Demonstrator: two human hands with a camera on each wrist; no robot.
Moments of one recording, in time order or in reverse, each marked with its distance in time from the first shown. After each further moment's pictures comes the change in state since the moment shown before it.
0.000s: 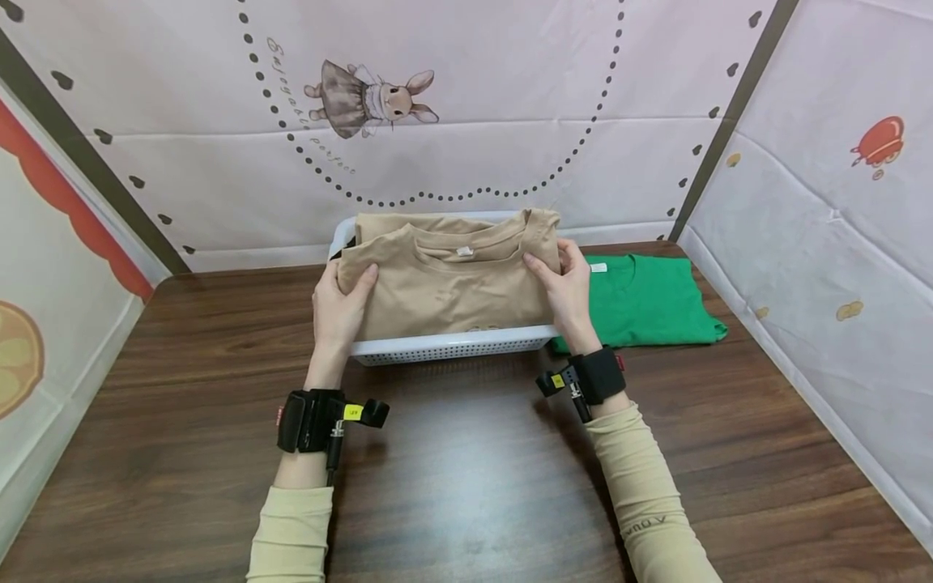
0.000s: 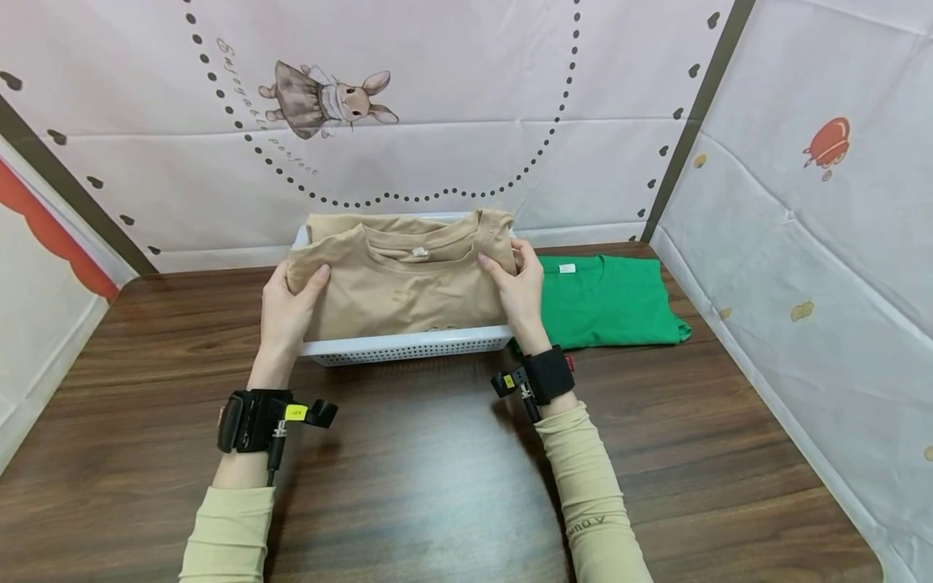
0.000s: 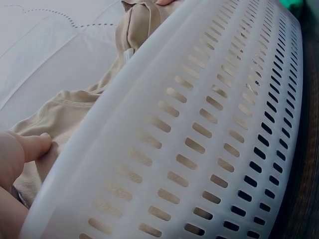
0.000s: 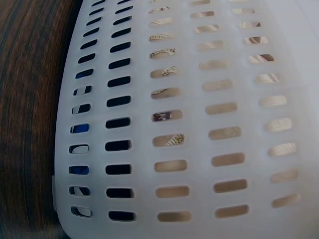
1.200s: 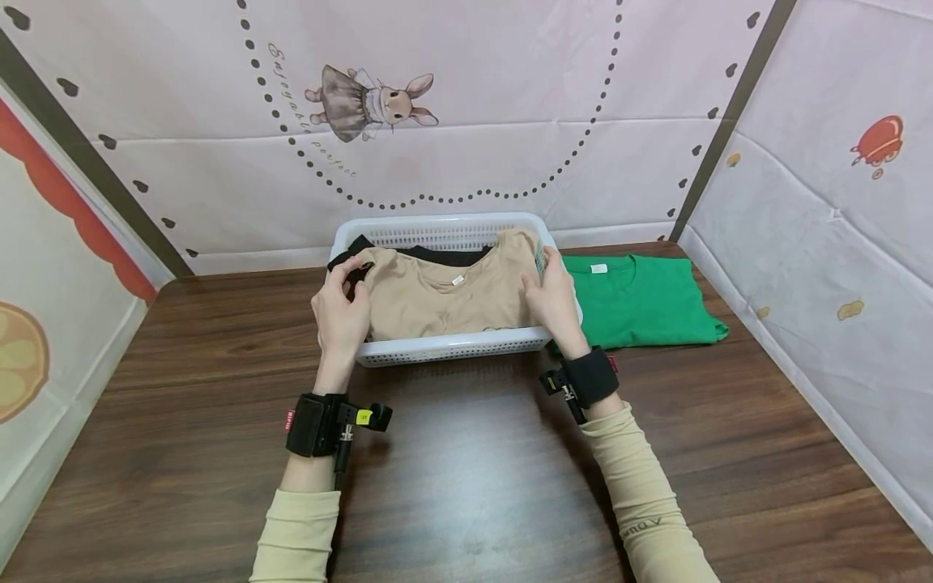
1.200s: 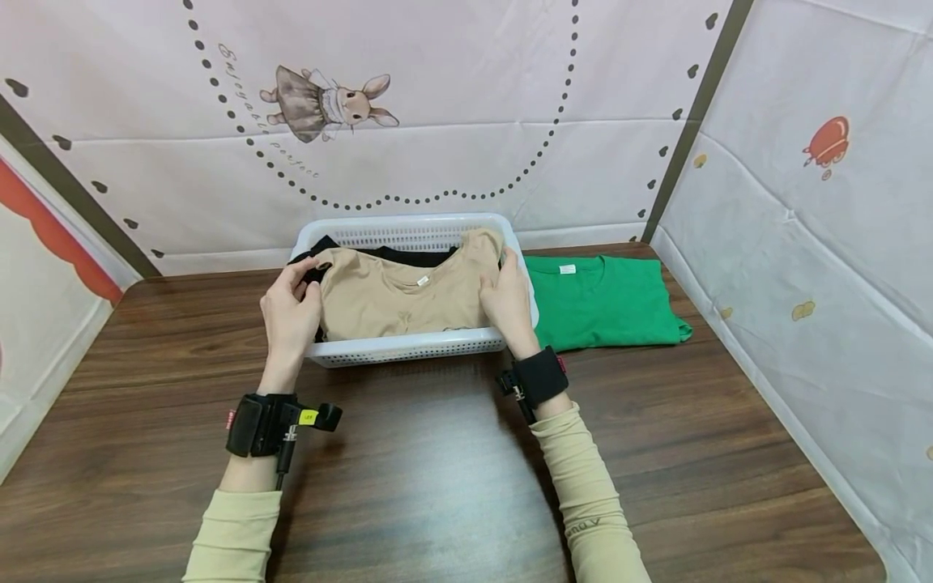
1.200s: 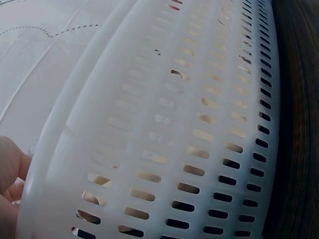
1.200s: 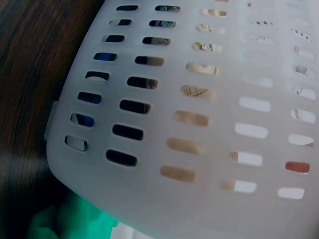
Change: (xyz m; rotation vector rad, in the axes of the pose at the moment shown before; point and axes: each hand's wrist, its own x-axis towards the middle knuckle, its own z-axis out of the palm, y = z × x) left_hand -0.009 0.004 0.008 0.086 0.123 0.167; right_hand -0.008 -0.008 0.007 -0.678 -0.157 0.119
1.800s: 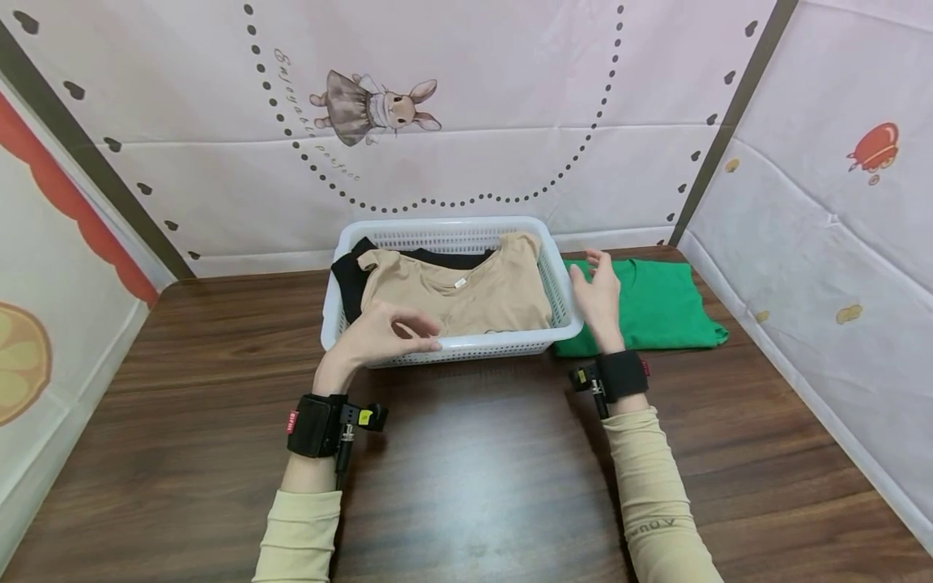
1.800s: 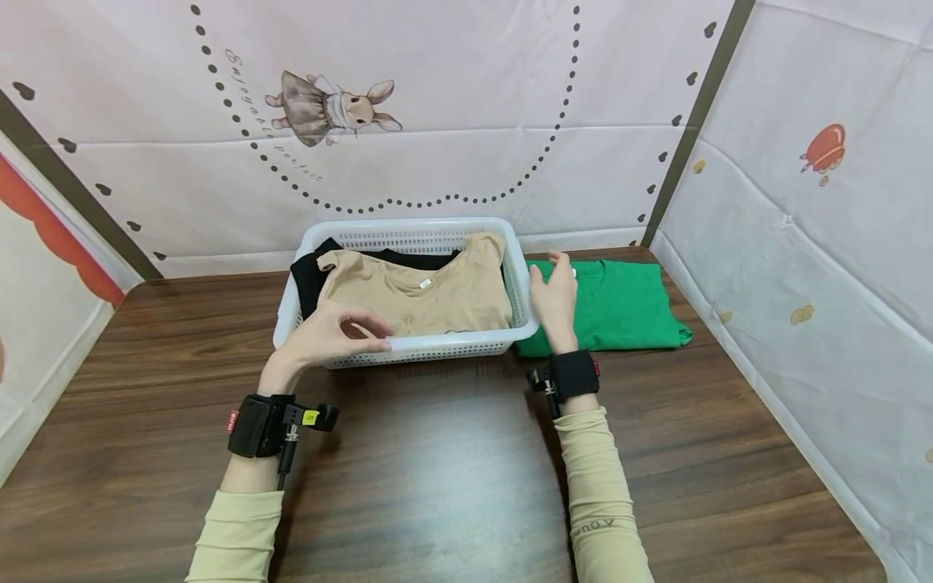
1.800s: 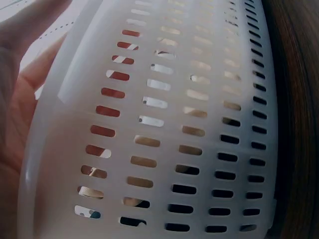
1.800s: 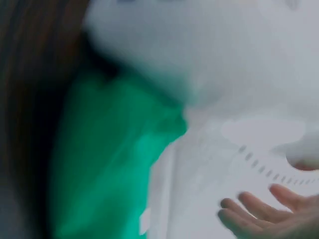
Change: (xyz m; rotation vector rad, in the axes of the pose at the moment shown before) left_hand -0.002 -0.003 -0.001 0.035 -0.897 0.275; right_hand 0.015 0.048 -0.033 0.090 0.140 0.038
